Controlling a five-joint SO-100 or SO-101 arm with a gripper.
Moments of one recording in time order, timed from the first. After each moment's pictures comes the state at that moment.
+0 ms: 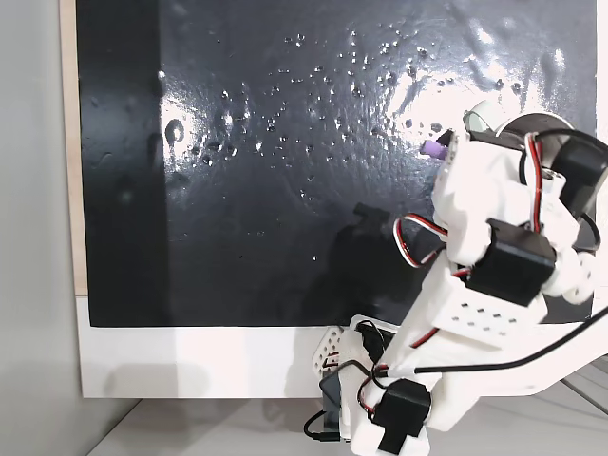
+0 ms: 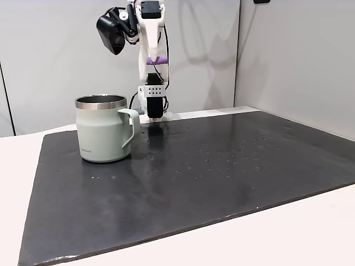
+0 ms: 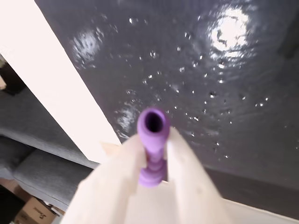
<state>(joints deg) 16.1 102.0 65.0 96.3 -4.8</state>
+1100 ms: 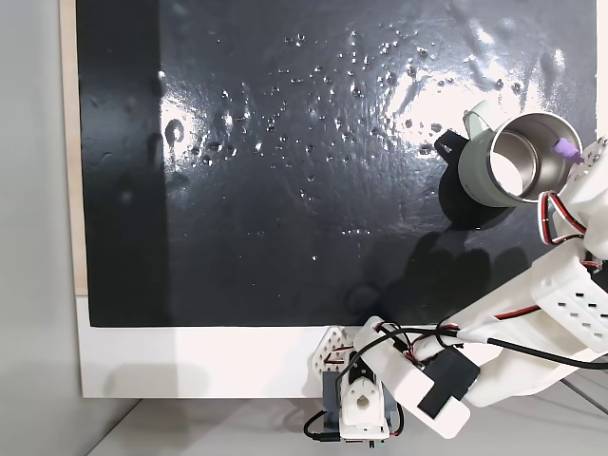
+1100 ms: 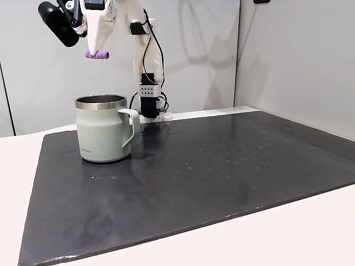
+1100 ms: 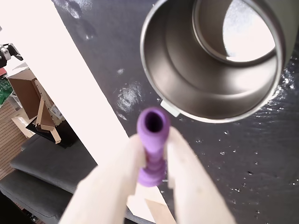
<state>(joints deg) 36.0 83.5 41.0 96.3 -14.9</state>
